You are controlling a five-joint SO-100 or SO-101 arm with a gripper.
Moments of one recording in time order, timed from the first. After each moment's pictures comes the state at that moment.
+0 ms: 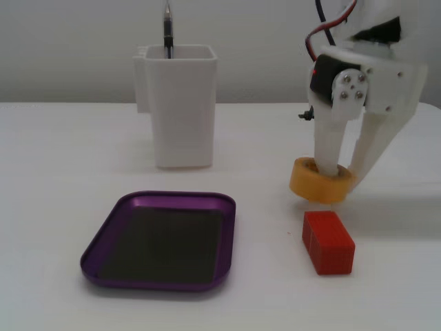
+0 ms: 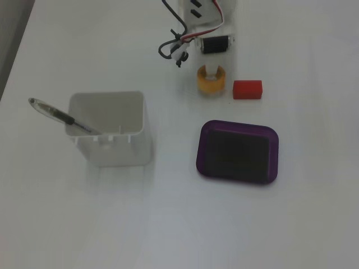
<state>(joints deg) 2.1 110.8 126.6 53.5 -14.9</state>
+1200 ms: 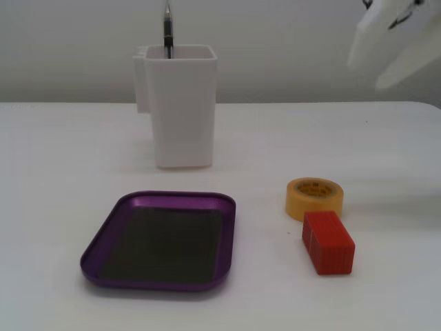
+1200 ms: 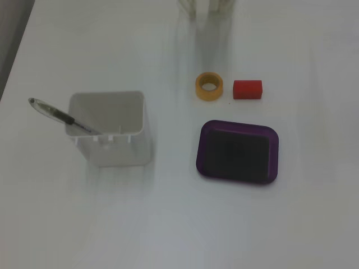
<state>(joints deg) 6.9 166.6 136.4 74.1 -14.7</state>
